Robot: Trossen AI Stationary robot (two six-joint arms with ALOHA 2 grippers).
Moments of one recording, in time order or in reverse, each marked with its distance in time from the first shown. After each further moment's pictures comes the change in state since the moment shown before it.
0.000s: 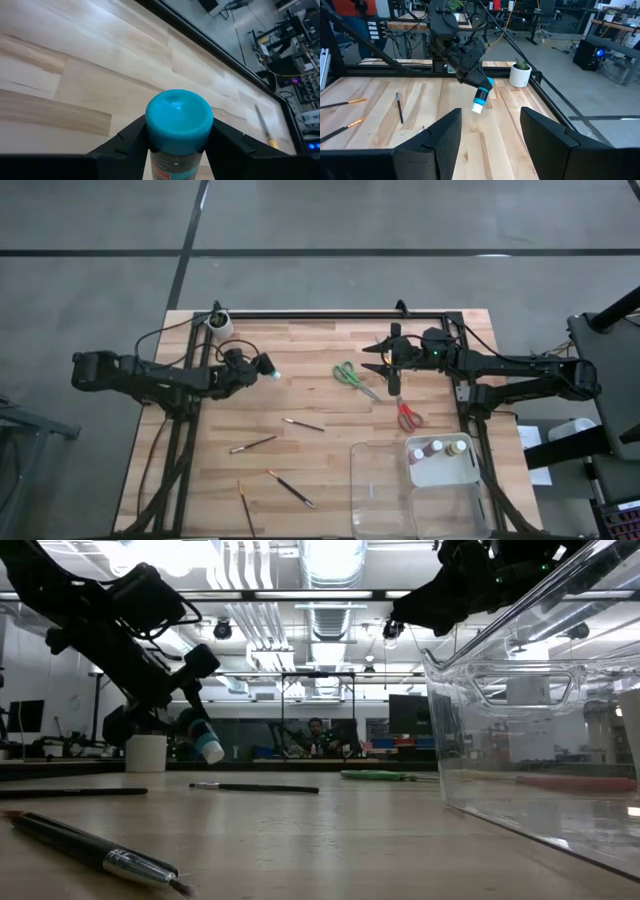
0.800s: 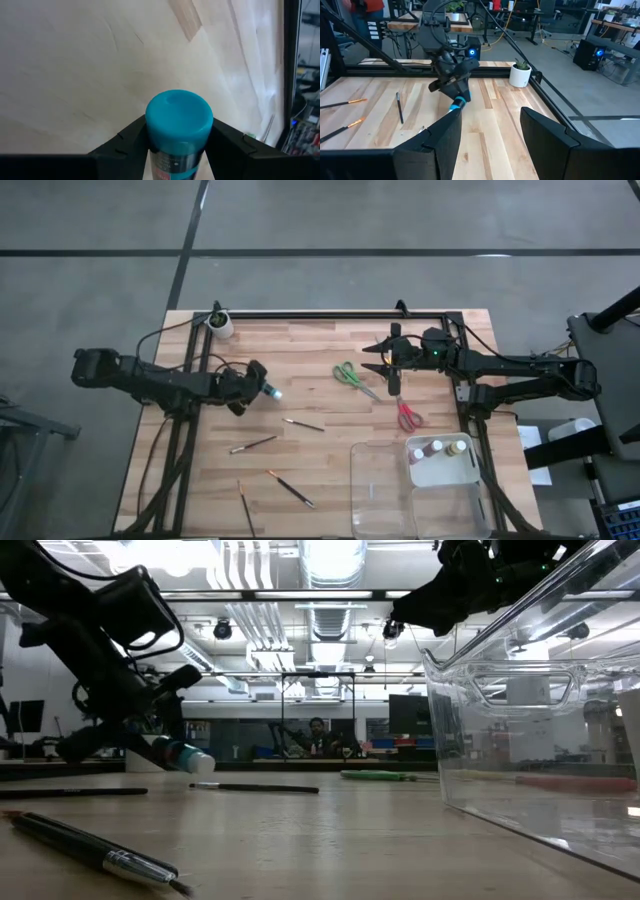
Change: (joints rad) left arm -0.111 0.000 0.001 -0.237 0.221 -0.798; right arm 0.000 0.000 0.000 0.000 0.000 0.000
